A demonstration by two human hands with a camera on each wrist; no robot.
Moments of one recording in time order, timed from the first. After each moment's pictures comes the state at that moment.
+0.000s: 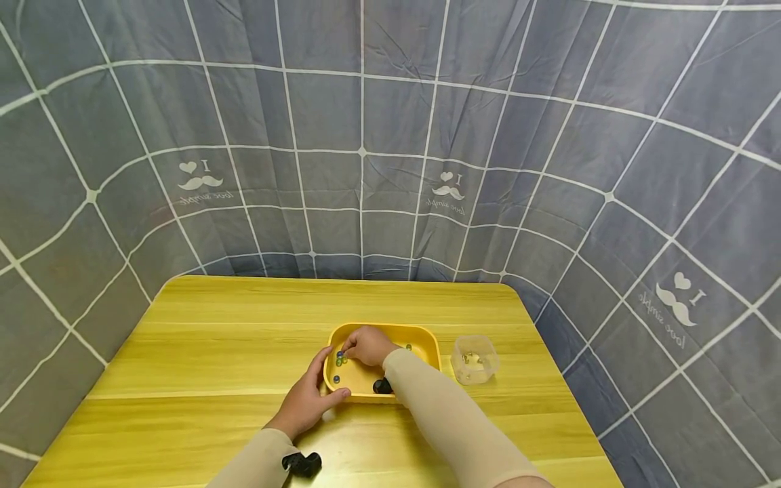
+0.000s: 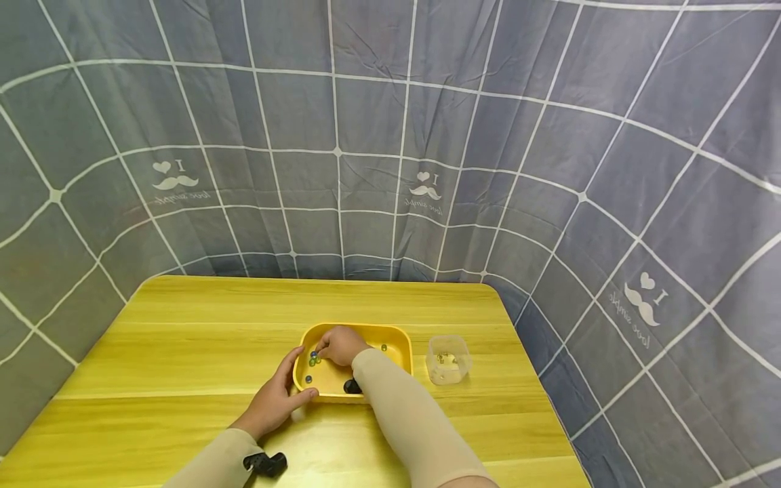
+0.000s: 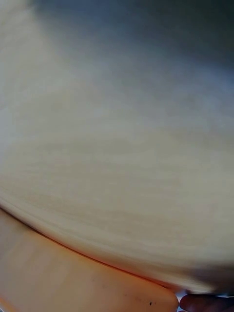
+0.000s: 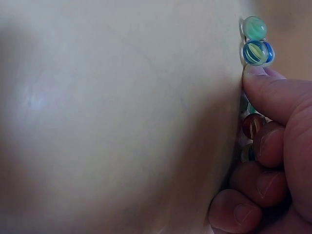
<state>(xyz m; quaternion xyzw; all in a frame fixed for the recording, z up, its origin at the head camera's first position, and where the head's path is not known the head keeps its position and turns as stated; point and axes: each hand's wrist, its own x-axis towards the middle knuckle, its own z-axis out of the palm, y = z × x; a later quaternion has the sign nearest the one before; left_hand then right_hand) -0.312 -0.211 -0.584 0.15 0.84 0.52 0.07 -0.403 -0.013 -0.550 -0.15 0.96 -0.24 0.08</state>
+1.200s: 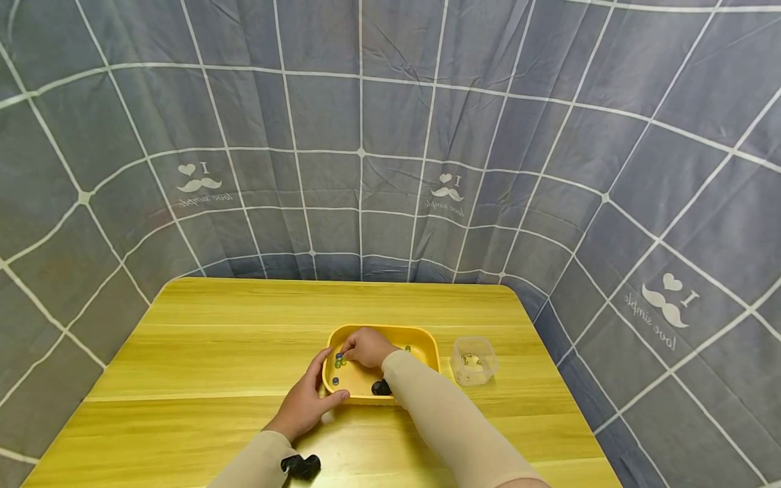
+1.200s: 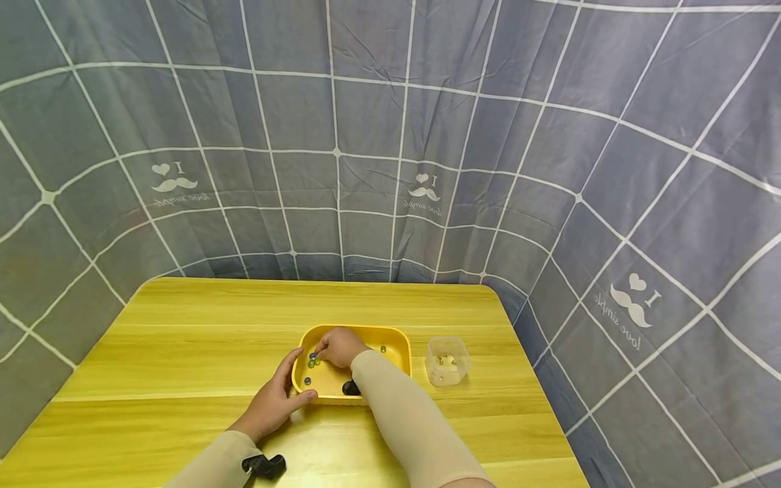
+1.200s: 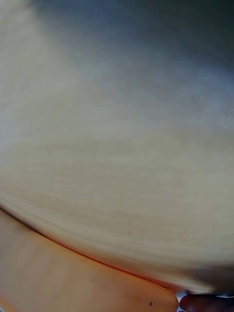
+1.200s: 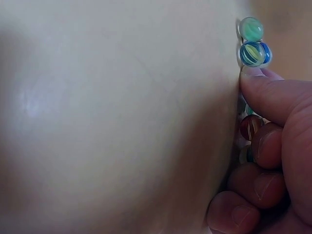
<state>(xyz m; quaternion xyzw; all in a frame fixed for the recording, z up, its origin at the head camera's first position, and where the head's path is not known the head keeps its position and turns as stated) -0.310 -0.211 -0.580 0.16 0.84 0.52 0.06 -0.403 -0.012 -0.549 -0.15 0.95 -0.24 0.08</state>
